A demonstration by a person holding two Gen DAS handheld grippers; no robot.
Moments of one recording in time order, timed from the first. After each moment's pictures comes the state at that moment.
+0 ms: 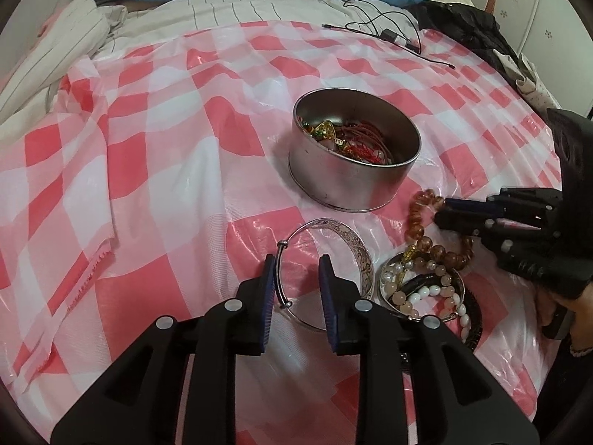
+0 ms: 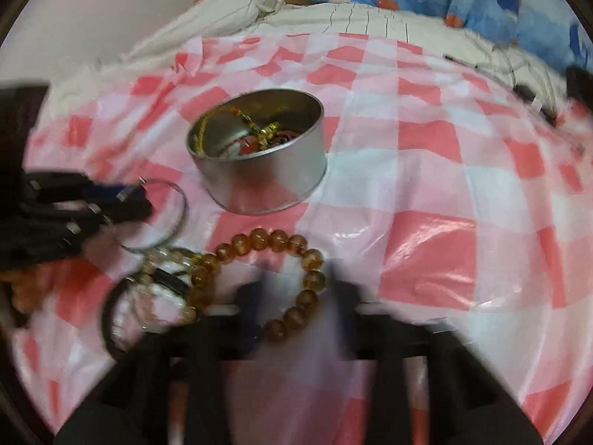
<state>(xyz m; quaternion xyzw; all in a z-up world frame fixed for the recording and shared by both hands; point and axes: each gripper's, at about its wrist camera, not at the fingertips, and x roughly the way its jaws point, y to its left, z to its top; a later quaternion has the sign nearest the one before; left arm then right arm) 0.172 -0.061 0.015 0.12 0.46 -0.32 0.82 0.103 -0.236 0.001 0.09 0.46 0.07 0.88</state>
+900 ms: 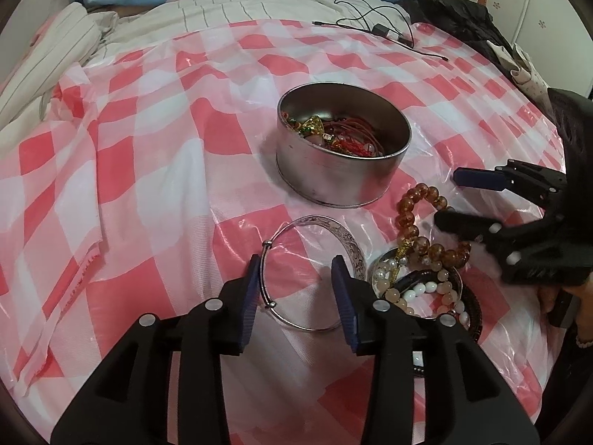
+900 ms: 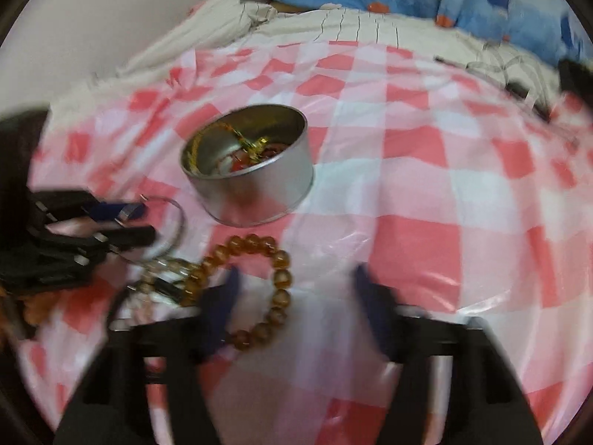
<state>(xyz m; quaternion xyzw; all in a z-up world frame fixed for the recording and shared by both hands) 0.166 -0.070 0.012 0.14 0.46 -0.33 0.81 0.103 -0.221 0.005 0.01 0.46 0.02 0.89</state>
